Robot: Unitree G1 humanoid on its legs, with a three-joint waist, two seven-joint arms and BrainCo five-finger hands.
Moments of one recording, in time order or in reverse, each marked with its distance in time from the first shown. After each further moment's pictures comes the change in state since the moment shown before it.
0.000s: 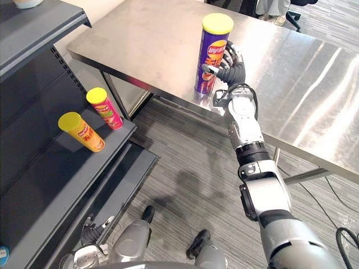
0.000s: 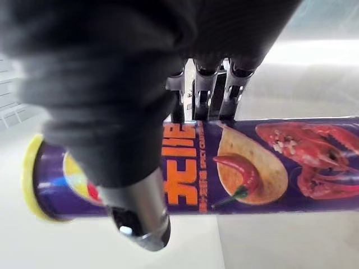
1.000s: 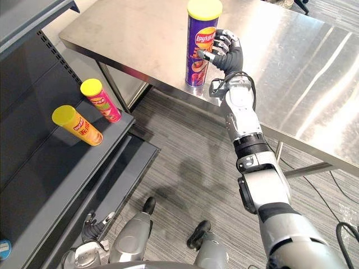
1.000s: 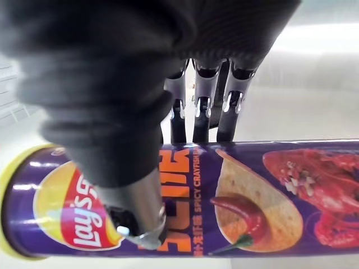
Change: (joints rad) left arm -0.005 0.003 -0.017 -0.018 -0.032 0.002 0.011; right arm -0.032 -0.001 0.037 -0.001 0.009 -0.056 0.001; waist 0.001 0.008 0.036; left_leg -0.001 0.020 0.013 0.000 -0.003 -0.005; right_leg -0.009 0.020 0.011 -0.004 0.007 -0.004
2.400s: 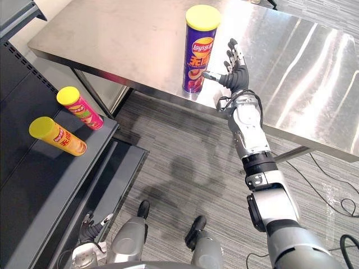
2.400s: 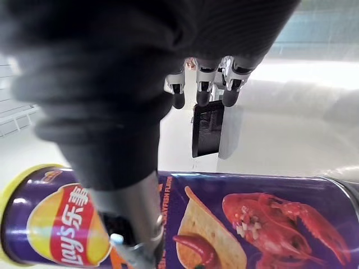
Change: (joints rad) left arm 0.005 0.030 -0.010 0.003 0.016 0.011 0.006; right arm 0.171 -0.054 -0.002 -0.127 -0.005 -0.019 0.046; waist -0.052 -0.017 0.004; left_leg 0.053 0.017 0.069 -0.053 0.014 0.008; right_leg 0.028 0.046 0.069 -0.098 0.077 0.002
